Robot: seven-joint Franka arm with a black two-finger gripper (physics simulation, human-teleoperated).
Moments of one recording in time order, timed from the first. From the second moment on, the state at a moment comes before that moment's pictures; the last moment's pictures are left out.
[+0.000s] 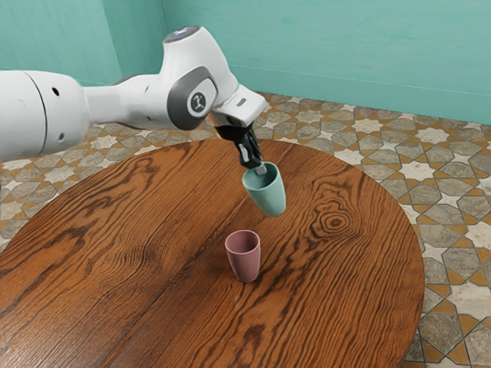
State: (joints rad) arm -0.43 0.26 0.24 -1.68 -0.27 2.23 0.96
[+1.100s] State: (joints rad) arm -0.47 0.13 0.24 -1.84 -0.24 2.12 0.81
